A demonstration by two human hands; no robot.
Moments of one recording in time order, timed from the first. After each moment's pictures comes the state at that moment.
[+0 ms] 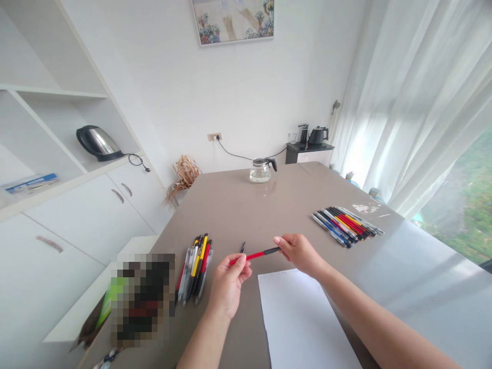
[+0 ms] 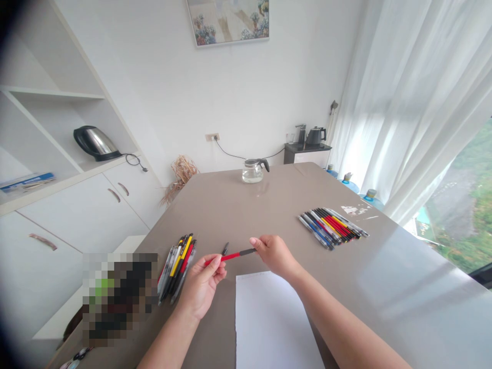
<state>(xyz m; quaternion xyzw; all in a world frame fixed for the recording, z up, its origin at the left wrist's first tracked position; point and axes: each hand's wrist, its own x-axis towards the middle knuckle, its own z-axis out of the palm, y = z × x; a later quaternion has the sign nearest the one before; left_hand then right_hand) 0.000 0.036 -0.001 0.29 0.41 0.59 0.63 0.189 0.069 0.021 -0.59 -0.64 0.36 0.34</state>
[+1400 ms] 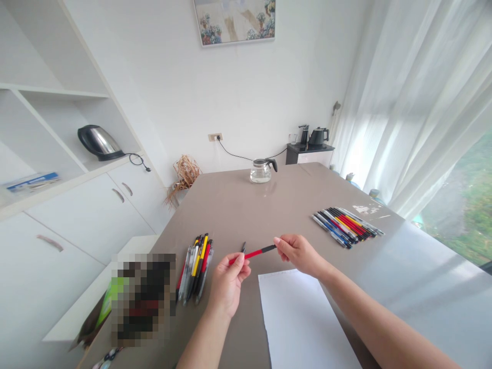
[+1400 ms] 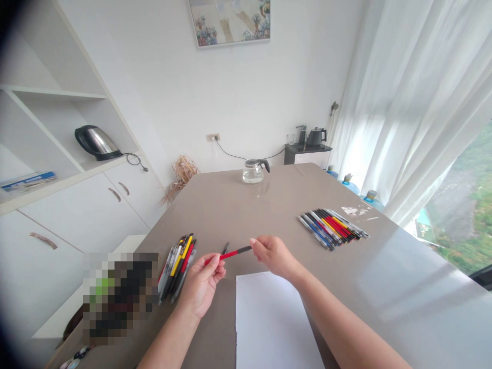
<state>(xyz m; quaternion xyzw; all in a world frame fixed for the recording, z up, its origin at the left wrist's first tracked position) -0.002 0.038 -0.002 0.28 0.41 0.59 0.63 0.192 0.065 0.027 -0.52 -0.67 0.41 0.33</state>
